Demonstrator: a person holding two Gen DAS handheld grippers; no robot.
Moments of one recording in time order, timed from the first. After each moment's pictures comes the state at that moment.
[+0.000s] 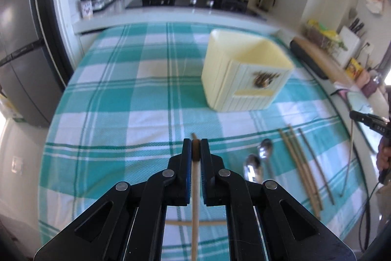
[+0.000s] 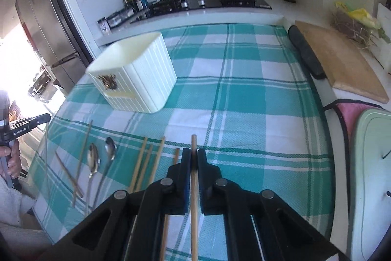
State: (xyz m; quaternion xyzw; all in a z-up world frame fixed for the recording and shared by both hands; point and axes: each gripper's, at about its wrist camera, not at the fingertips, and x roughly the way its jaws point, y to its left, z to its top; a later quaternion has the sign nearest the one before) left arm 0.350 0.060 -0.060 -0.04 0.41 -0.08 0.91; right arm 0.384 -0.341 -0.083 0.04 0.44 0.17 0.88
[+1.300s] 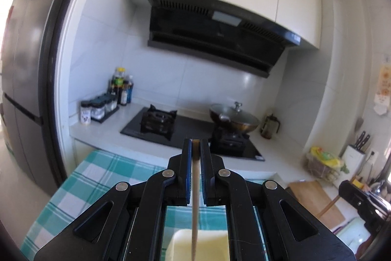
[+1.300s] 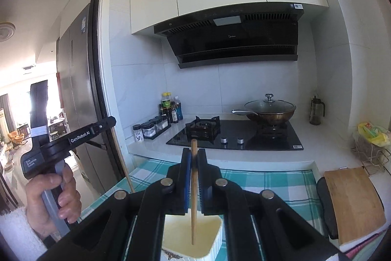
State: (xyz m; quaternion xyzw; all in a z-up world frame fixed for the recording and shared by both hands) left arm 0.504 0.020 0.094 -0.13 0.13 -0.01 0.98; right arm 0.466 -0.234 0.112 0.04 0.14 0.21 0.97
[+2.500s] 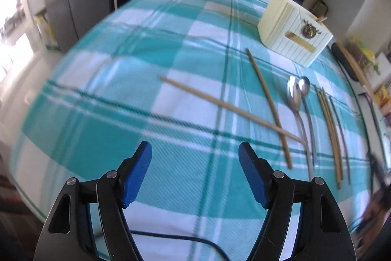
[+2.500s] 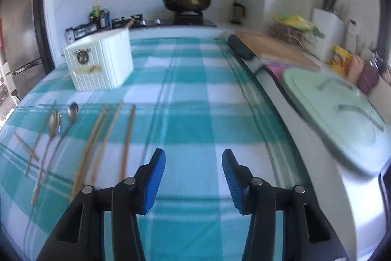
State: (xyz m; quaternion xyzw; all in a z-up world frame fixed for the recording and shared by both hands) left arm 0.221 0.081 -0.161 -0.16 0.47 0.06 0.87; right arm 0.257 -0.360 -0.148 0.00 0.37 -0.01 0.93
